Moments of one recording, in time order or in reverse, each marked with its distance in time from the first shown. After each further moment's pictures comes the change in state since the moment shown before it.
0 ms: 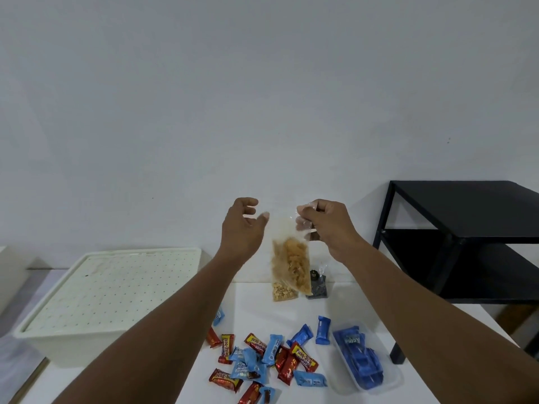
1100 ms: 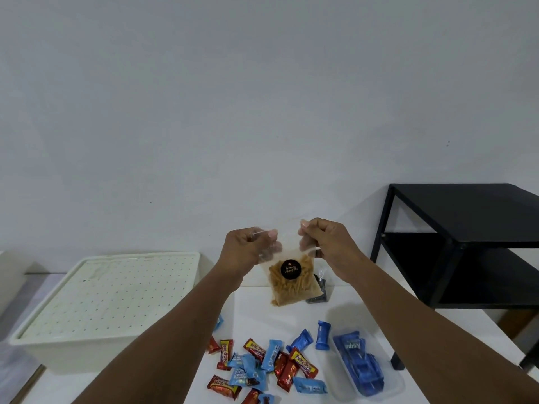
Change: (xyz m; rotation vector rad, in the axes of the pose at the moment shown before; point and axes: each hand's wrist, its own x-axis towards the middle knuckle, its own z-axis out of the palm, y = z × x) left_hand -0.016 -0.009 -0.001 -0.392 -0.331 -0.200; right_hand -0.006 0.026 -0.013 -0.028 -0.101 0.022
